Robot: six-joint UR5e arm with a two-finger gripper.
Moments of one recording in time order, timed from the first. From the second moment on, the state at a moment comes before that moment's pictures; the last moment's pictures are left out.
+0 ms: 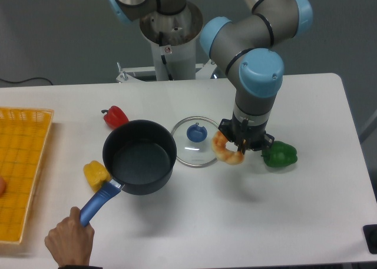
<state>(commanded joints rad) 2.59 -1.91 -1.53 -1.23 1.54 0.96</state>
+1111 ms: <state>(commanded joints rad) 2.63 -1.84 -1.53 -1.29 1.45 0.94</state>
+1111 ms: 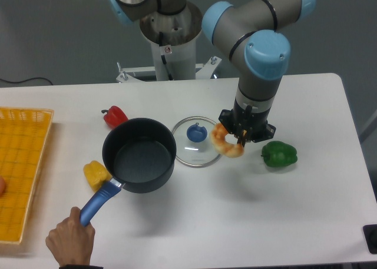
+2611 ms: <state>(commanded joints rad) 2.44 -1.72 -1.50 -1.19 1.24 0.43</state>
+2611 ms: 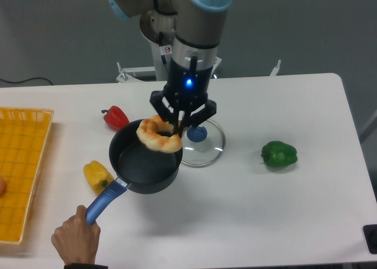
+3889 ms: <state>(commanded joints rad) 2.40 -1.75 -1.59 -1.19 1.25 0.44</state>
